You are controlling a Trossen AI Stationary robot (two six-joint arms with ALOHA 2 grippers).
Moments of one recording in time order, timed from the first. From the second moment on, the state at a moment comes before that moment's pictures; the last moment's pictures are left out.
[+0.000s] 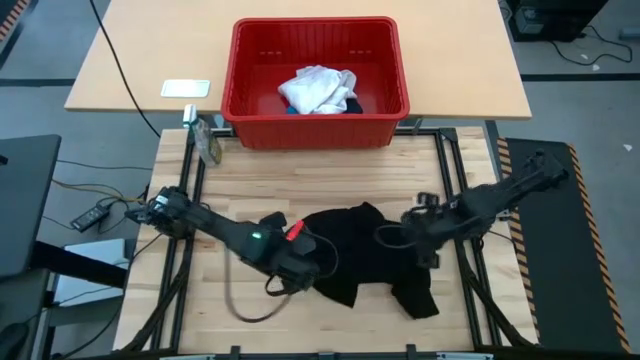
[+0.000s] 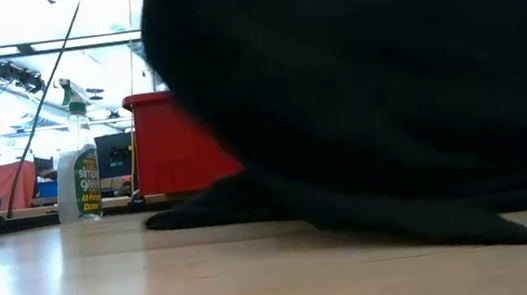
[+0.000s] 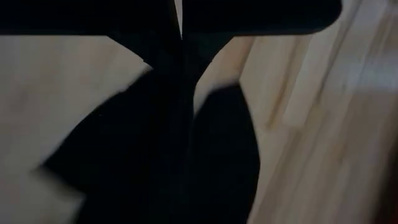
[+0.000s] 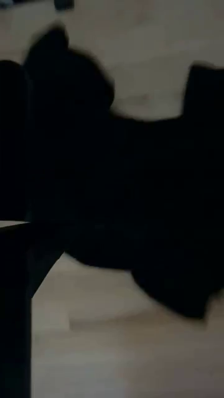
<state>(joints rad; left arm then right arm) -0.44 1.92 2.03 -1.47 -0.39 -0.78 0.47 1.27 1.32 -1.37 0.21 0.57</state>
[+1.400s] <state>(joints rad) -0.74 1.55 2.27 -0.80 -0.44 -0.46 0.69 1.25 2.15 -1.02 0.36 0.17</state>
